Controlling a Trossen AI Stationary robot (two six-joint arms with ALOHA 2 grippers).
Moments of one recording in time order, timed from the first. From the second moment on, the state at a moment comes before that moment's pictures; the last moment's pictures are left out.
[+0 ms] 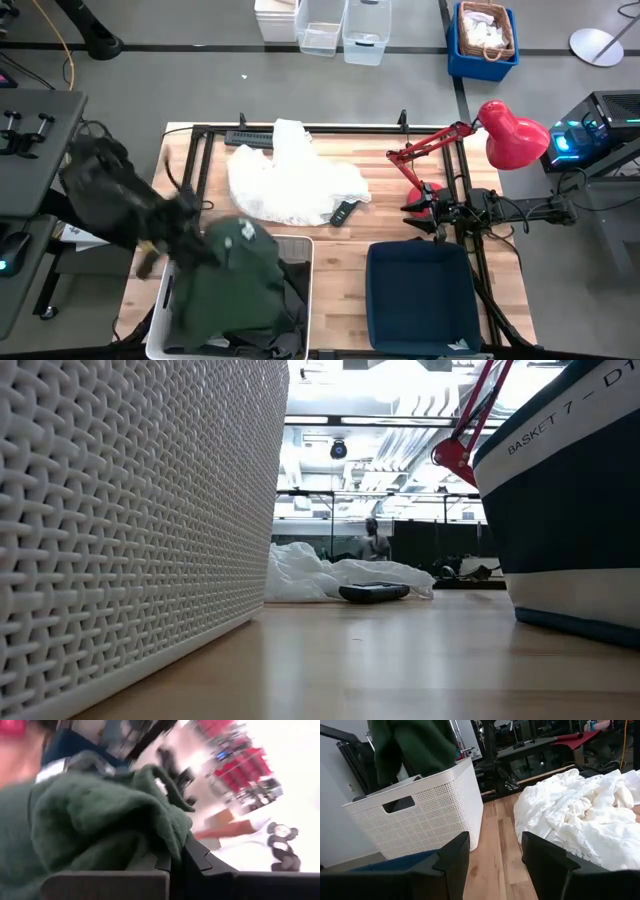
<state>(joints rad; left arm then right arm) -0.76 1.25 1.86 -0.99 -0.30 -0.97 0.08 0.03 0.01 0.02 0.02 0.31</state>
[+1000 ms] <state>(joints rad) -0.75 1.41 1.69 -0.96 0.37 -1.04 0.08 0.03 0.01 0.02 0.02 0.31</state>
